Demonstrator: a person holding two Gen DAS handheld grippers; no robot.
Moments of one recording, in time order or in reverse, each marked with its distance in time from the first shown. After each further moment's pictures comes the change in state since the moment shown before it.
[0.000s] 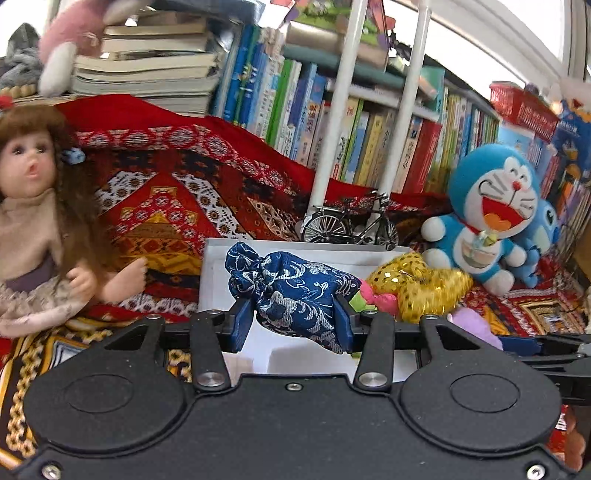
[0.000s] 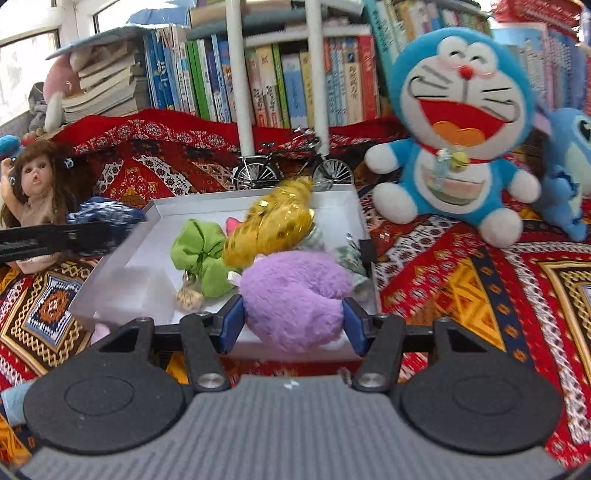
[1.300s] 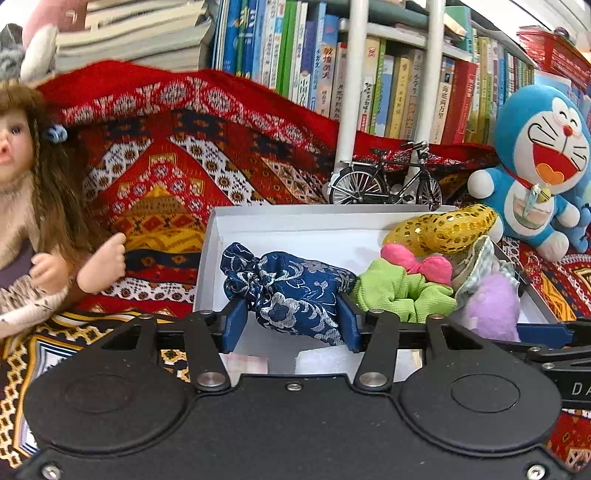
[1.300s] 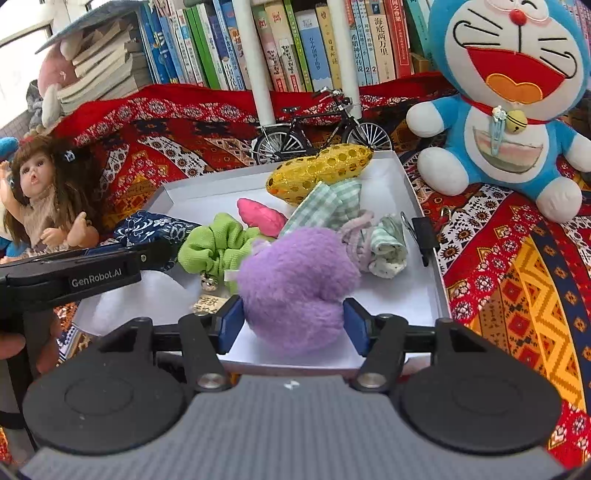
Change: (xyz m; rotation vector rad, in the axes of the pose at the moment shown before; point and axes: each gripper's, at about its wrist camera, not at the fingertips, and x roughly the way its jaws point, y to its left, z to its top) left arm 0.053 -0.007 -0.018 0.061 0.075 0.135; right arm 0.033 0.008 0.001 0.053 0.063 0.078
